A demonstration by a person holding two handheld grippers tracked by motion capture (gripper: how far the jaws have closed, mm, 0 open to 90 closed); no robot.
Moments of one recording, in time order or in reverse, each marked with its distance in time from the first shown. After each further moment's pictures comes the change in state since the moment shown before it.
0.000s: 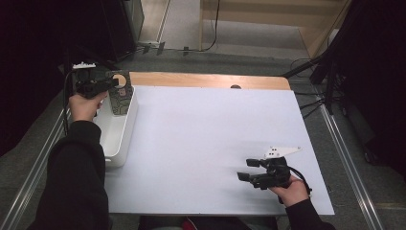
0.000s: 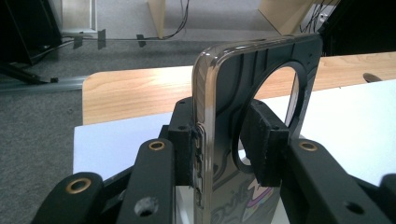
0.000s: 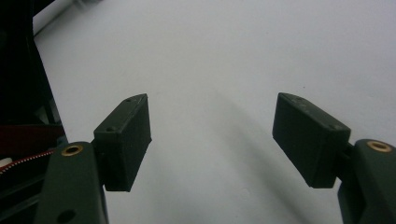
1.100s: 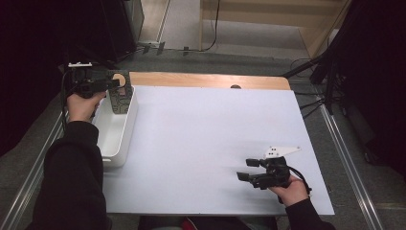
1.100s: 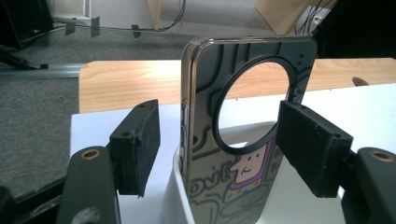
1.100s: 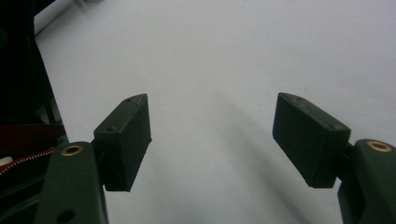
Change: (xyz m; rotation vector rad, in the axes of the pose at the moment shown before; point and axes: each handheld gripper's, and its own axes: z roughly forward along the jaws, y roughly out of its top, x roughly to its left) left arm 0.005 0.003 -0.009 0.026 -0.023 -0.057; right arm 0.000 0.001 0.000 0.003 0.003 -0.002
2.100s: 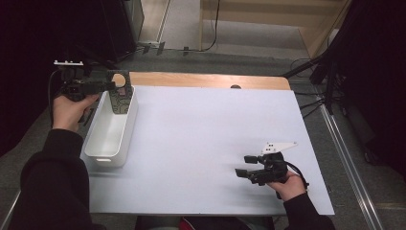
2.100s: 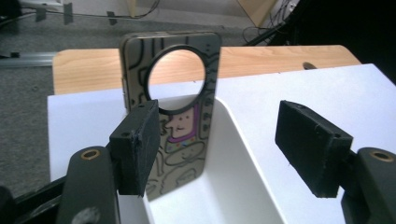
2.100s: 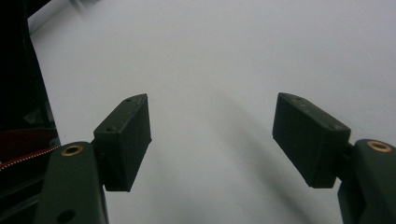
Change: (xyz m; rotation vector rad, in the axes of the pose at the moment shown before) left arm -0.031 0.006 -0.055 0.059 -0.087 0.001; right arm -0.007 0.009 0.007 0.016 0.008 -0.004
